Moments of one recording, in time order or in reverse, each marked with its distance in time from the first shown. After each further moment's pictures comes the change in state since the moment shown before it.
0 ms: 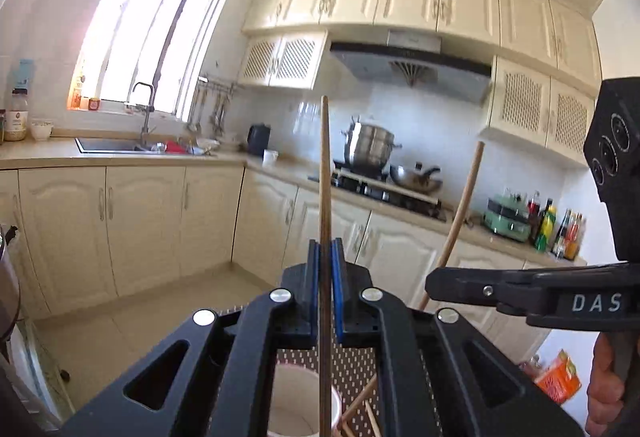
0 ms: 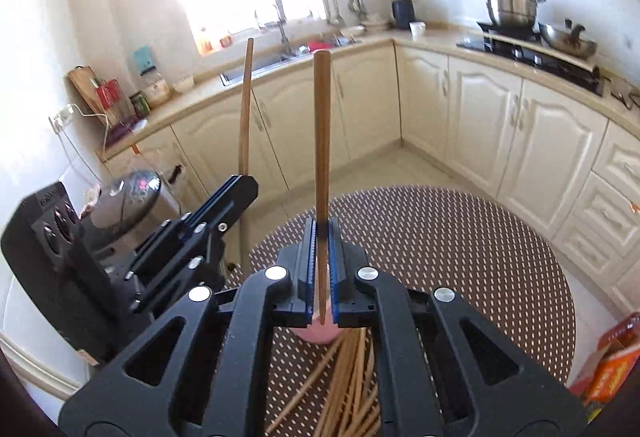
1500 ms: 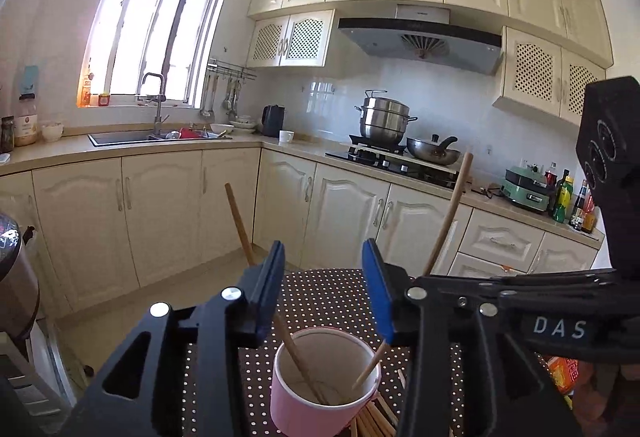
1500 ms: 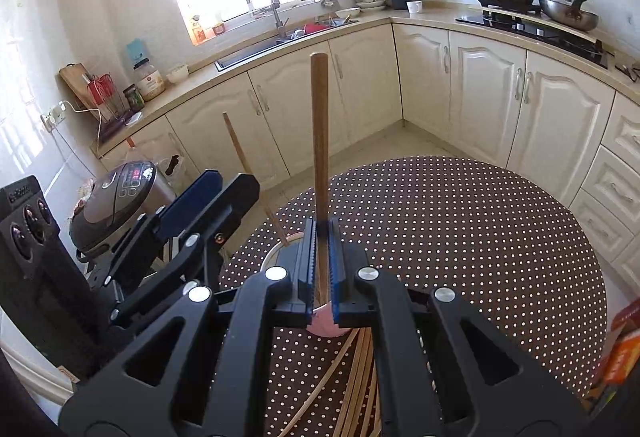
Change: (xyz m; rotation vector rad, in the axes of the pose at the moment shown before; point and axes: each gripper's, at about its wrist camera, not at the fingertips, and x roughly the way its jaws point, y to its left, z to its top) left arm -0.007 0.021 -0.028 0.073 0.102 0.060; right arm 0.044 0.001 -0.041 0.053 0.051 -0.004
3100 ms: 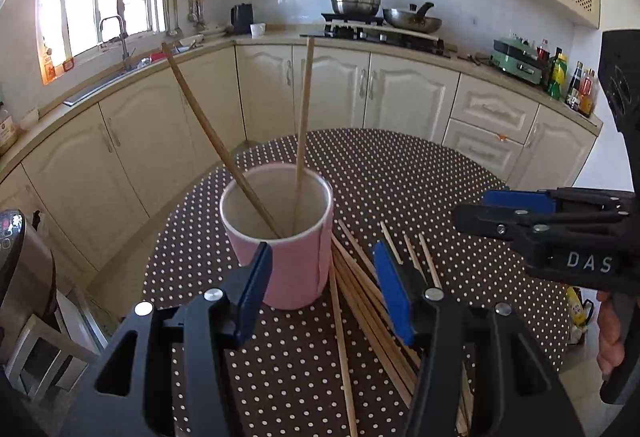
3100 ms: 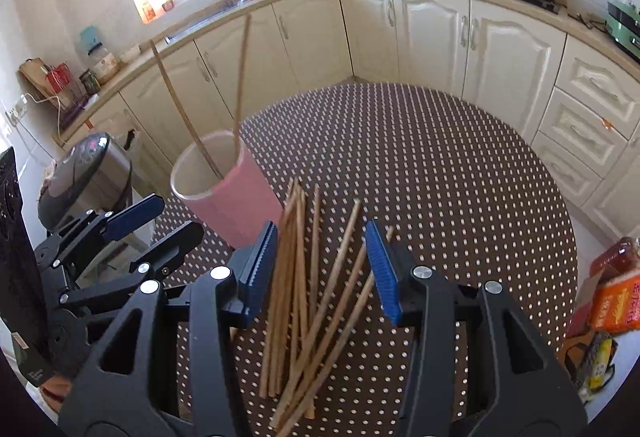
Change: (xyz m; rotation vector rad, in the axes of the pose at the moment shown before) left arm -0.003 -0.036 -0.063 0.173 0.471 -0.007; right arm -0.021 -0.062 -0.071 0.087 0.136 -0.142
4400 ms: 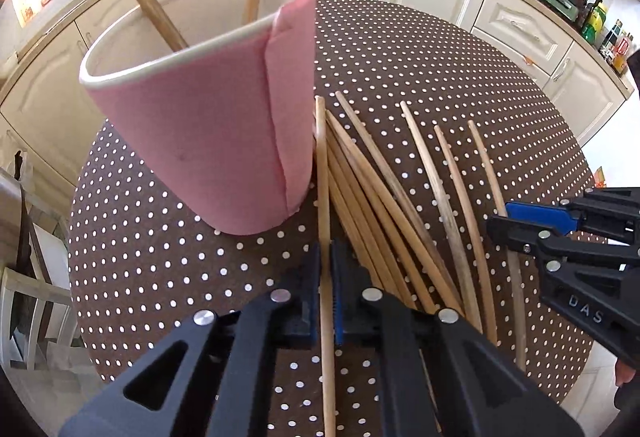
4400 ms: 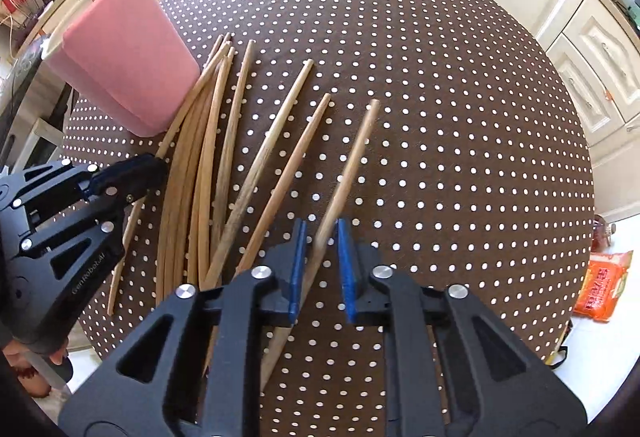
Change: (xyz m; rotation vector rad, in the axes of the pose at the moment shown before) left arm 0.116 -0.015 -0.028 -0.049 0.378 0.015; right arm 0.107 -0.009 -0.034 -0.098 0.393 -0.137
